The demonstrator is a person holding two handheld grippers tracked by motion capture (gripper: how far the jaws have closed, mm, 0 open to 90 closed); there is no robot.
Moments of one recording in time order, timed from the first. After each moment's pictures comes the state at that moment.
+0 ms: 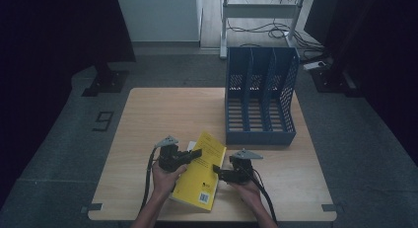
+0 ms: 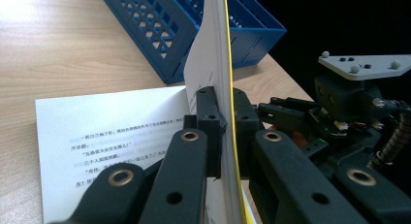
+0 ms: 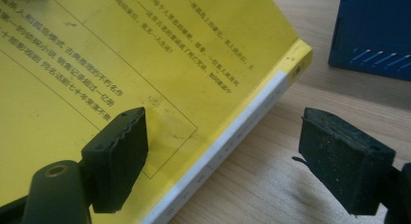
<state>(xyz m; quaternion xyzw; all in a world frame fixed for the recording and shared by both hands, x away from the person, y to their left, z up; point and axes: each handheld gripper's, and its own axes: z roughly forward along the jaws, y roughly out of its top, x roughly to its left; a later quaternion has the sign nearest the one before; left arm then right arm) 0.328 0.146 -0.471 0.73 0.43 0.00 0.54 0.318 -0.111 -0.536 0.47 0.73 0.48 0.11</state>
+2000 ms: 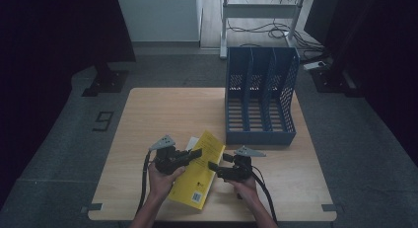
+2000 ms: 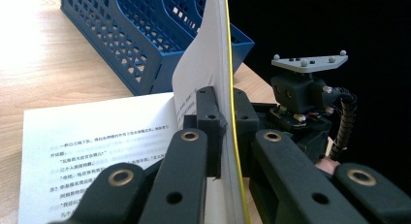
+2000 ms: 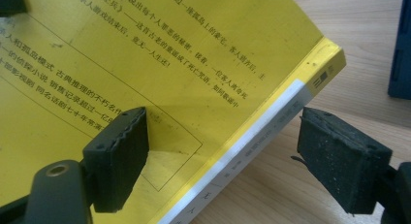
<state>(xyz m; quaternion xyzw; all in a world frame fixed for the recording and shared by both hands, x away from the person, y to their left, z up) 0.309 0.147 -0.443 0.73 0.39 0.02 0.56 0.321 -0.110 -0.527 0.45 0.70 0.56 0.04</state>
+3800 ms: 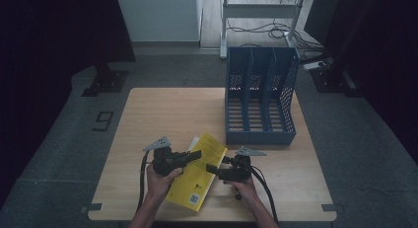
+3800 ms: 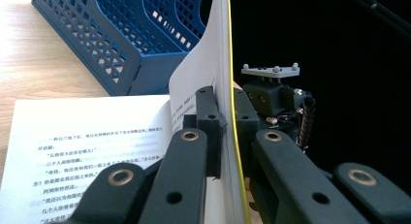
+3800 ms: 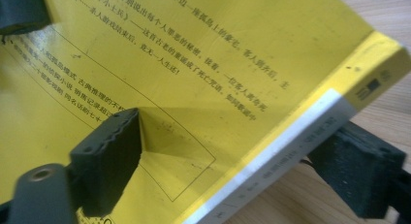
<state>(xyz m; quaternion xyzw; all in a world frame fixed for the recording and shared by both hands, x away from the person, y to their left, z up) 0.308 0.157 -0.446 0.71 0.38 -0.03 0.59 0.324 -0.113 -0.534 0.42 0.68 0.60 -0.03</state>
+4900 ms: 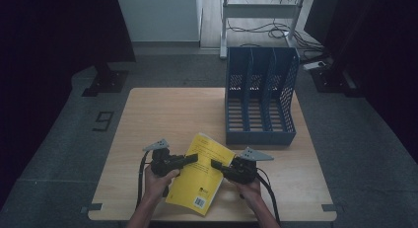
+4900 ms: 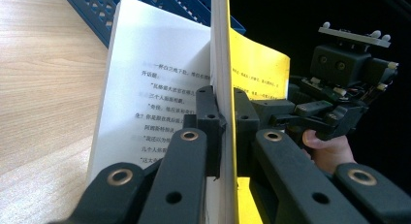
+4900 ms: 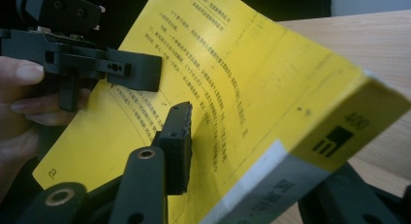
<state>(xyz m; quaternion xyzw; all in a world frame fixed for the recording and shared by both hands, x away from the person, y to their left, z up) 0.316 0.168 -0.470 0.72 0.39 -0.05 0.57 0.306 -0.122 -0.508 0.36 0.69 0.63 0.05</state>
